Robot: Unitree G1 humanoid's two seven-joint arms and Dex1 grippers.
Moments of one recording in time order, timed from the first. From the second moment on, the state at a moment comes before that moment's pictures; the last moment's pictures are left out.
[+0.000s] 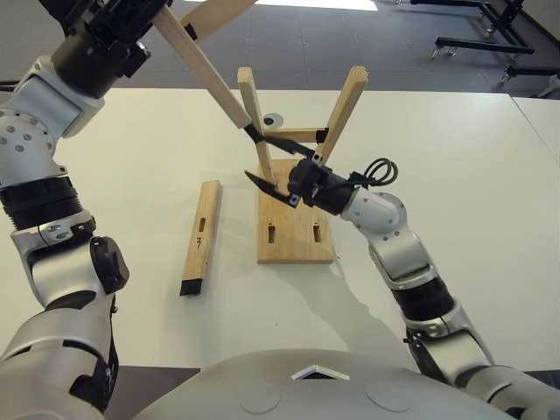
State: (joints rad) left arm -0.80 0.56 0.39 0.17 -1.16 0.92 -0.75; right arm -0.22 -0.35 0.35 -0.29 -0.03 -0.01 0.66
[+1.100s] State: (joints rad) left arm -0.13 0.53 0.17 -0.48 -0.78 0.35 -1.09; right arm -0.60 -0.69 -0.12 0.17 0.59 0.57 1.03
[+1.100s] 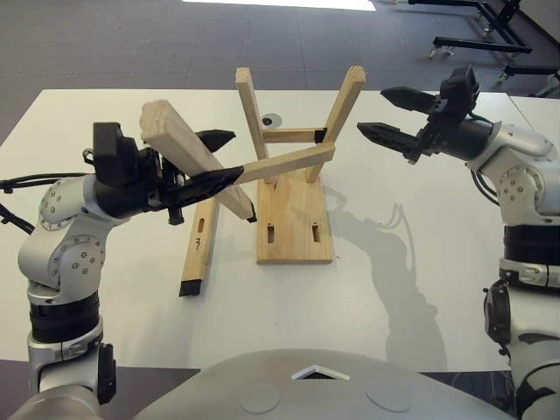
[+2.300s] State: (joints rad) left arm -0.15 0.41 -0.10 -0.21 -0.56 0.00 -1.22; right arm -0.70 -0.66 -0.06 0.28 0.47 0.52 1.12
